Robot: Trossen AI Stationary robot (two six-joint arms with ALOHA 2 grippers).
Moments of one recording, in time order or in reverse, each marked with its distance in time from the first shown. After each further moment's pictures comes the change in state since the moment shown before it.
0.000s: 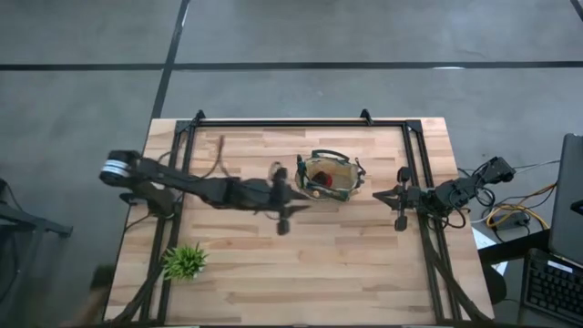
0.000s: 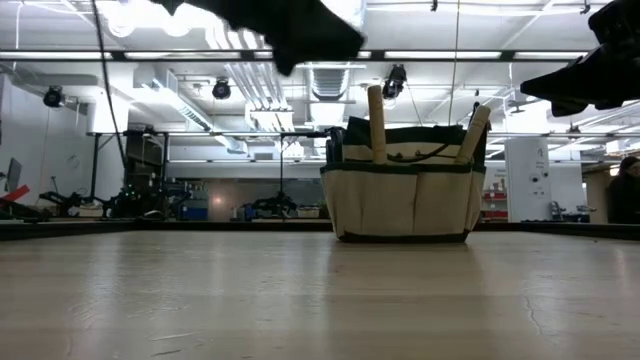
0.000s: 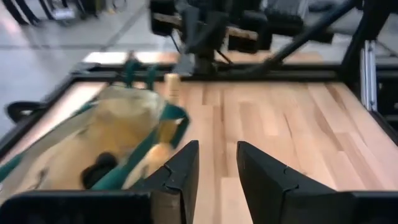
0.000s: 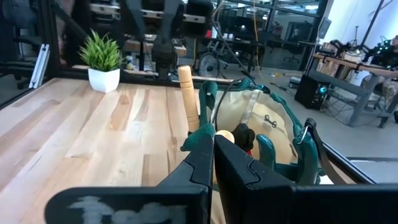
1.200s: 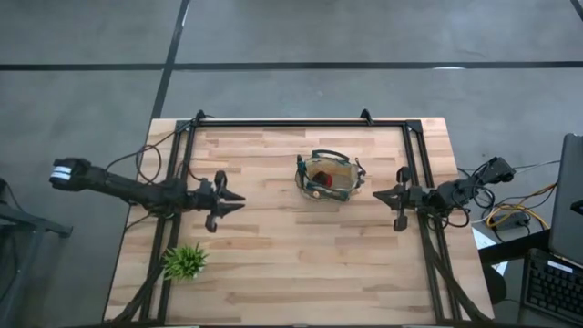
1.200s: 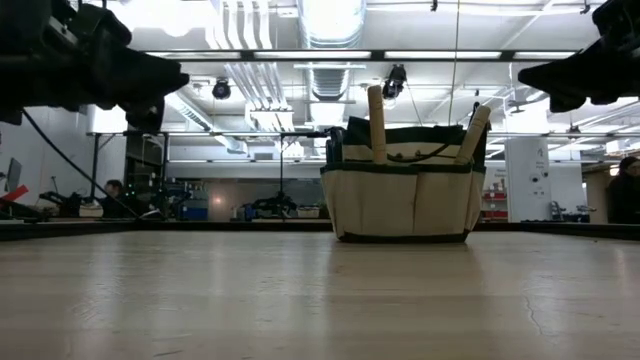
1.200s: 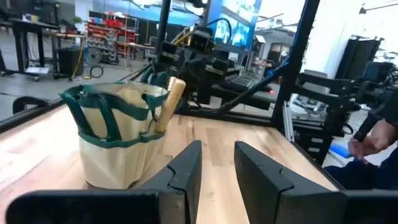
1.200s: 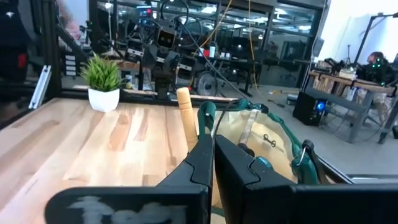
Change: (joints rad) left arm 0.026 -0.836 -1.037 0.613 0.132 -0.131; right arm 0.001 0.000 -0.043 0.155 0.001 -0.064
